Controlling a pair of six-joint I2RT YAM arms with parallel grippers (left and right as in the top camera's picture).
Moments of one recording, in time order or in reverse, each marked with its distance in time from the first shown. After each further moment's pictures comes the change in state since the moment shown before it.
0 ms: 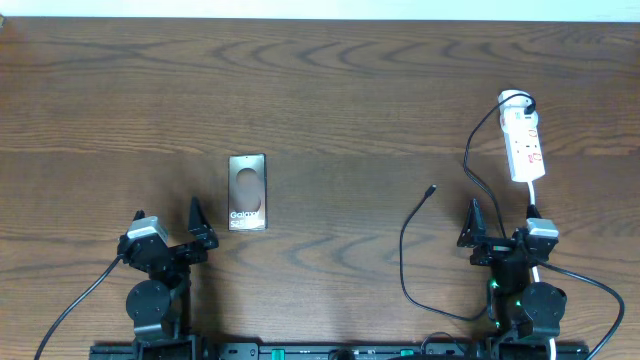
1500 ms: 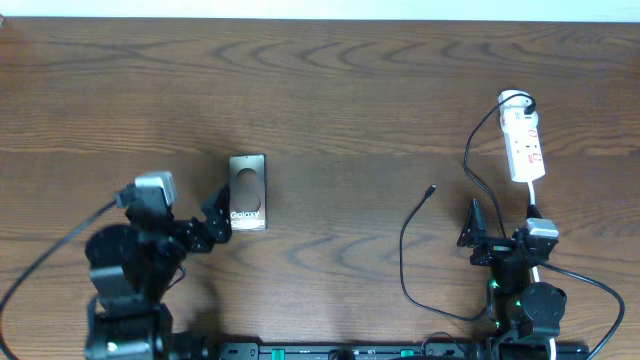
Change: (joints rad) left arm 0.000 0.517 0.578 -0.376 0.399 0.000; right arm 0.000 0.000 0.000 0.000 0.001 0.000
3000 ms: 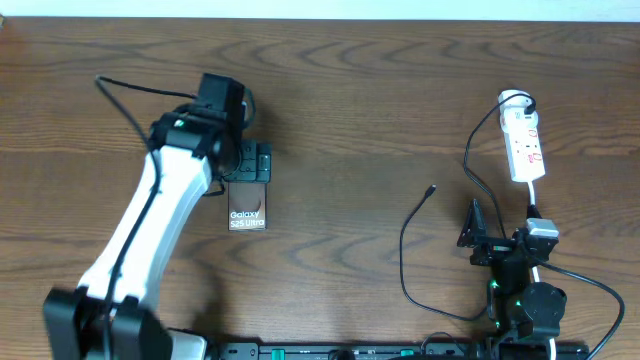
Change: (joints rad) left arm -0.348 1.034 0.710 -0.566 -0.397 0.011; right arm 0.000 0.000 0.000 0.000 0.000 0.000
